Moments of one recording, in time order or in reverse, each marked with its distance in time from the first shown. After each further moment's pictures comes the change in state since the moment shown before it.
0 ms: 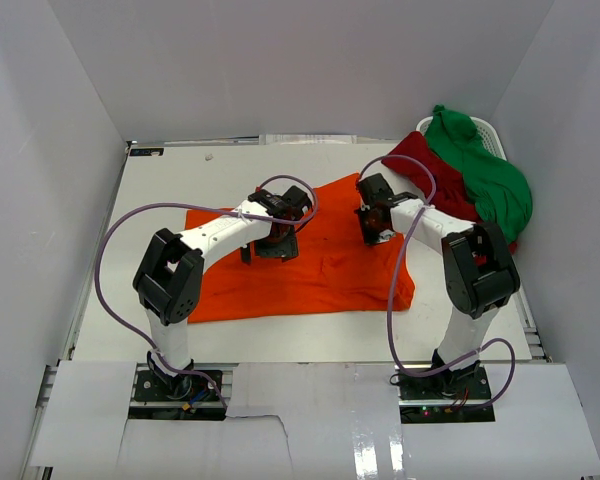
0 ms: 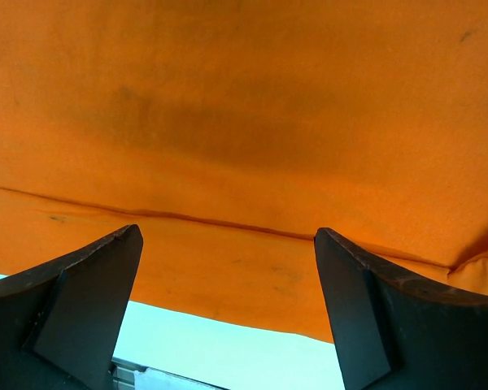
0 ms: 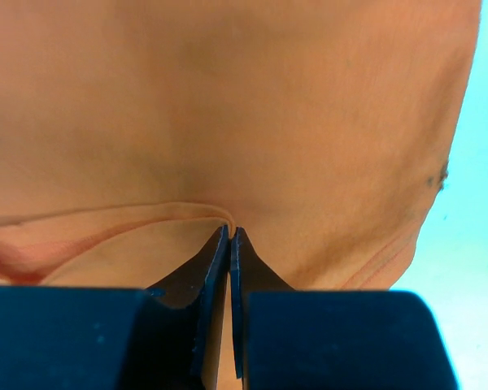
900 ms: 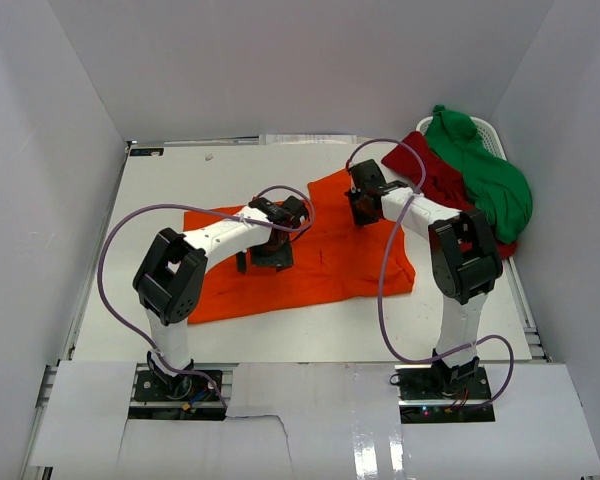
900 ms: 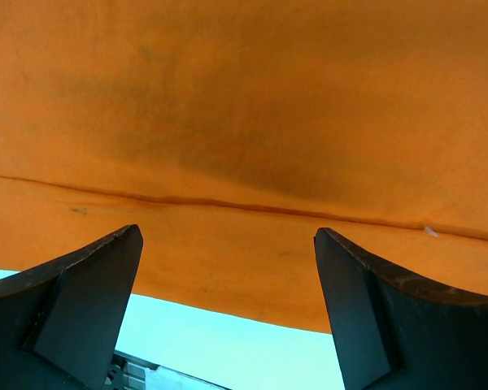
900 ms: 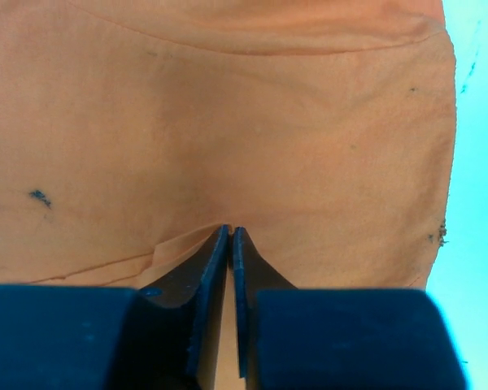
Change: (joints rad) left arm 0.000 0.000 -0.079 0.008 -0.006 -0.014; right arm -0.001 0.141 0.184 0.104 0.008 -0.051
